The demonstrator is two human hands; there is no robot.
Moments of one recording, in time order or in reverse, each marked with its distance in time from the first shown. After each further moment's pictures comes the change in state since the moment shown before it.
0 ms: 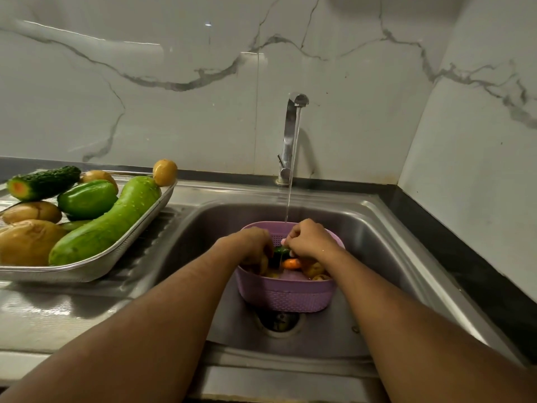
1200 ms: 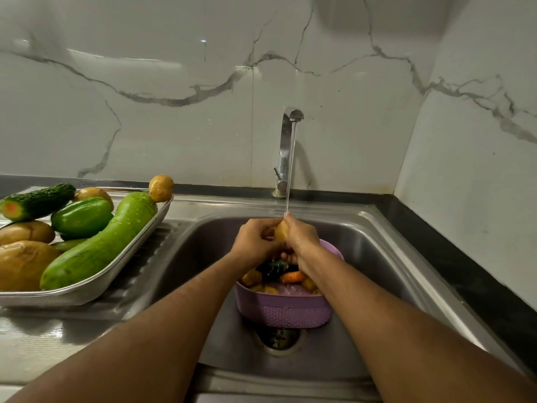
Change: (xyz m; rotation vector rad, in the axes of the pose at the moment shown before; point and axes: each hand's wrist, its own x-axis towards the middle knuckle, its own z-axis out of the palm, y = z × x) left_hand 0.000 0.011 0.010 -0.749 0.604 0.257; right_hand 0.007 -0.034 0.006 0.909 0.146 0.314
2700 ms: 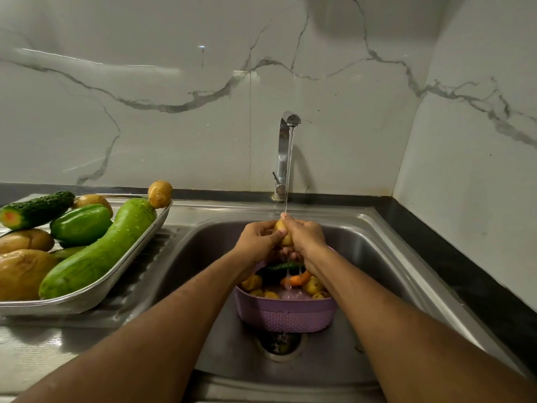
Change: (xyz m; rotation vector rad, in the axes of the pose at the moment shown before) left_hand -0.006 0.029 -0.001 -0.486 -0.060 -0.279; right_hand -0.004 -0.004 -0.013 -0.029 -0.055 -0.190
